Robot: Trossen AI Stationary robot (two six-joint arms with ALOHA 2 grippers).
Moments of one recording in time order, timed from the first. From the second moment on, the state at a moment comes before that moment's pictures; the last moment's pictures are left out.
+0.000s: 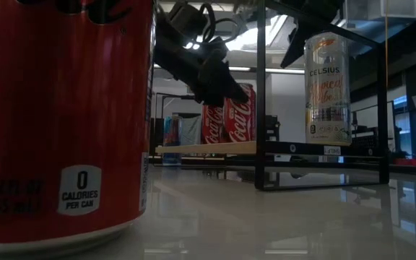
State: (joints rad) left arm 0.25 1.79 1.10 0.18 0.09 0.04; right arm -0.28 1.28 1.28 -0.91 0.04 -0.18
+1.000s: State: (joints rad) left arm 0.32 1.55 1.10 0.00 0.12 0.11; right arm -0.28 1.28 1.28 -0.92 0.04 -0.18
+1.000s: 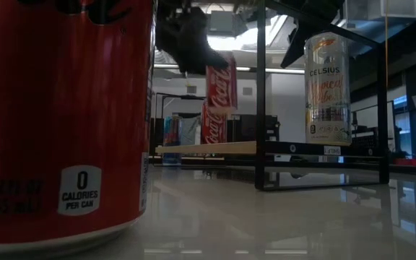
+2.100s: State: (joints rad) left arm 0.48 1.49 0.90 0.03 0.17 0.22; right arm -0.28 1.28 1.28 -0.91 0.03 -0.18
